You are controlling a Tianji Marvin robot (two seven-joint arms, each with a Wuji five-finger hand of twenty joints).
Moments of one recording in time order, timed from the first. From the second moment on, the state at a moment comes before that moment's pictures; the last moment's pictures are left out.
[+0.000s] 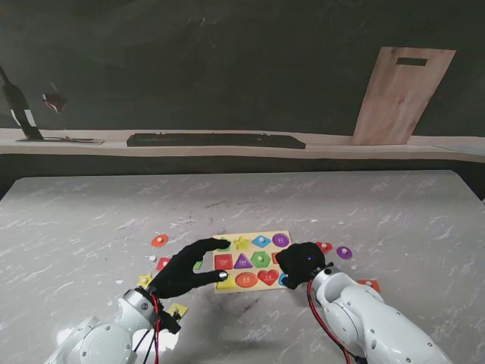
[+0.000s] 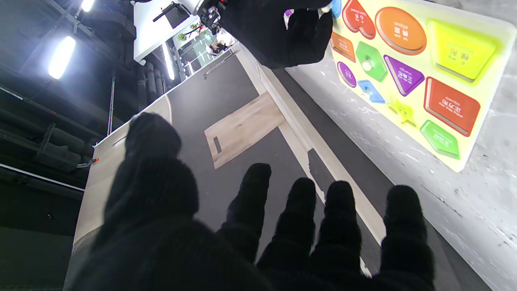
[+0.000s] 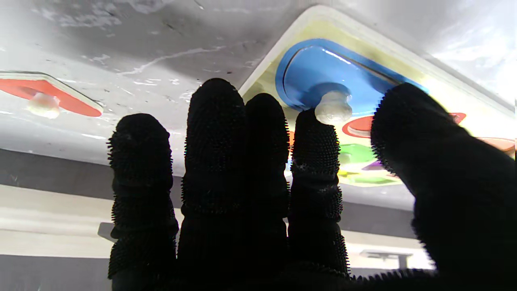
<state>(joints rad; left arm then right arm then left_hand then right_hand) 1.73 -1.12 -1.18 -1.71 0.27 -0.31 -0.01 -1.36 -1.04 0.90 -1.33 -1.11 0.00 -0.15 0.84 -0.27 0.02 -0.08 0.46 0.19 0.28 0.34 0.36 0.27 0.26 0.37 0.25 0.24 0.30 0.51 -0.01 0.43 0.71 0.49 0.35 -0.87 1.16 -0.21 0.84 -0.11 1.16 0.25 1.19 0.02 0.92 0.37 1.28 0.05 0.93 0.60 0.74 0.30 1.31 0.50</state>
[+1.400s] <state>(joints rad) 1.73 -1.12 -1.17 -1.70 0.27 -0.29 -0.01 -1.59 -0.99 1.41 -1.39 -1.40 -0.16 -0.22 0.84 -0.25 0.02 -0.08 0.46 0.19 0.28 0.34 0.36 0.27 0.26 0.37 0.25 0.24 0.30 0.51 -0.01 0.43 0.70 0.49 0.24 -0.66 1.02 -0.15 0.57 -0.21 0.95 0.46 0.78 0.00 1.01 0.47 0.88 0.03 0.96 0.66 0.46 0.29 1.29 0.55</state>
